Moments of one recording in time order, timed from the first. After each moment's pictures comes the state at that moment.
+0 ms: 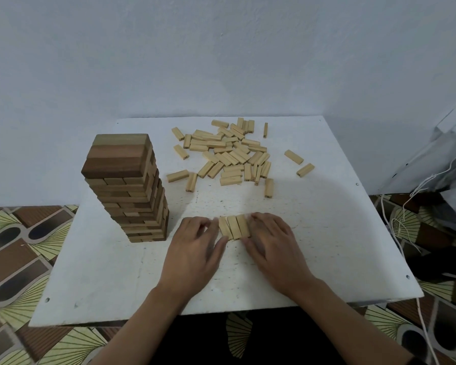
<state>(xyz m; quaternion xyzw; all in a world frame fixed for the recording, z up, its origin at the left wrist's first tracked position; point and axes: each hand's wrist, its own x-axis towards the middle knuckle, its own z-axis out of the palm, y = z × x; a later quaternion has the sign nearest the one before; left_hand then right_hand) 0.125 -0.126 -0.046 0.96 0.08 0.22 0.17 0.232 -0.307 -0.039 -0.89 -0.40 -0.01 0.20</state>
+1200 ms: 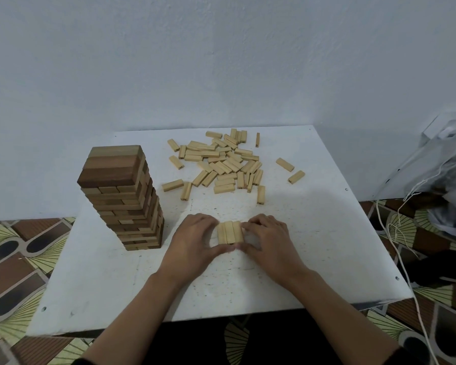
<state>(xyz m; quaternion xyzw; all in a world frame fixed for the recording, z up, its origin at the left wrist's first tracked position) 0.154 -0.121 -0.024 0.94 0.11 0.13 0.31 0.250 -0.304 -0.021 -0.89 -0.37 0.04 0.27</state>
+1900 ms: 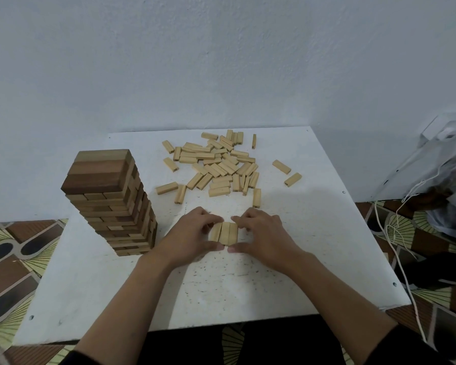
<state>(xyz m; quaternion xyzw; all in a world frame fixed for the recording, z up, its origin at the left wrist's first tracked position) 0.186 -0.103 -0.004 0.94 0.08 -0.03 0.33 0.281 -0.294 -0.007 -0.88 -0.39 0.13 0.23</state>
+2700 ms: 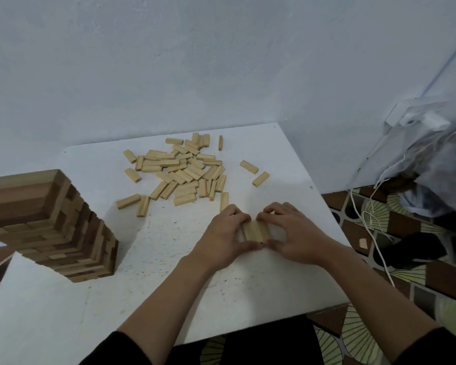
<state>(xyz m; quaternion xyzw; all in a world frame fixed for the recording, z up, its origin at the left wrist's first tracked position) 0.258 -0.207 -0.017 0.93 0.00 0.04 0.38 0.340 -0.400 0.000 -0.88 -0.41 0.11 0.19</state>
